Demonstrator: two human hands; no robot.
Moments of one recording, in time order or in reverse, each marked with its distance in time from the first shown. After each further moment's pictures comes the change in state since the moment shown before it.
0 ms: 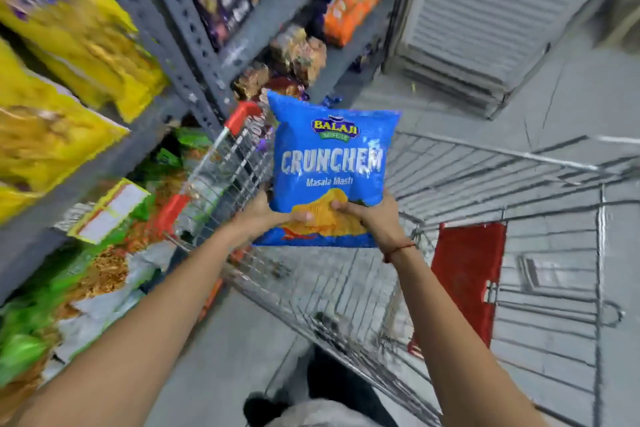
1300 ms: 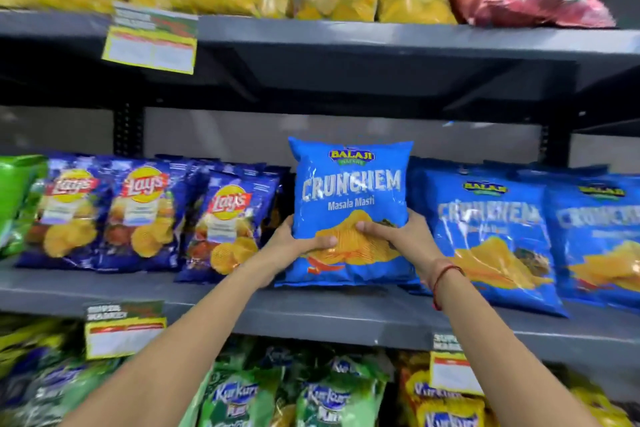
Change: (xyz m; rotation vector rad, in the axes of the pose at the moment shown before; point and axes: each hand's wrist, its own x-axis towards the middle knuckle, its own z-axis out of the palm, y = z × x) left_hand -0.557 0.077 -0.387 -0.204 1.290 0.622; right_hand -0.314 -0.424 0.501 0.006 -1.018 -0.931
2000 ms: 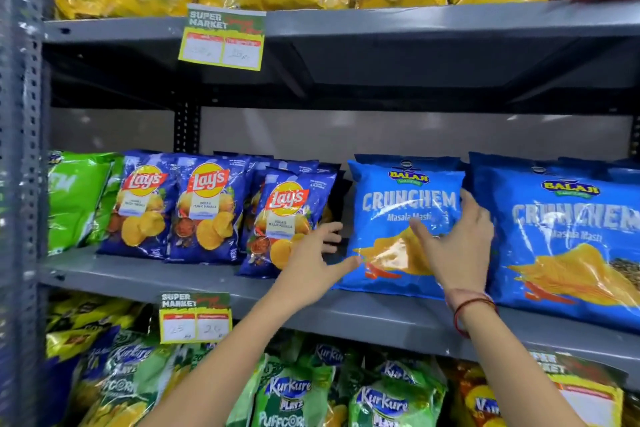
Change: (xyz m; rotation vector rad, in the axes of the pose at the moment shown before) left_hand -0.049 -0.007 -0.033 0.505 0.140 0.202; right_hand -0.019 0.001 0.052 -0.484 0.474 -0.263
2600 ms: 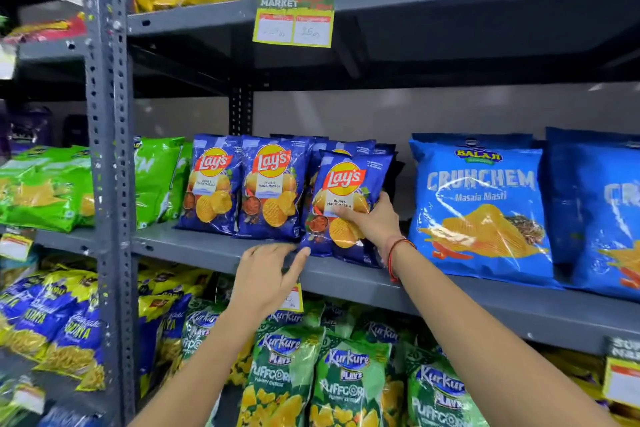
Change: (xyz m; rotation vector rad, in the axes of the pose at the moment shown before) left_hand -0.062 -0.111 -0.093 0.708 0.294 0.013; right_hand -0.049 -0.084 0.147 0.459 -0.602 0.306
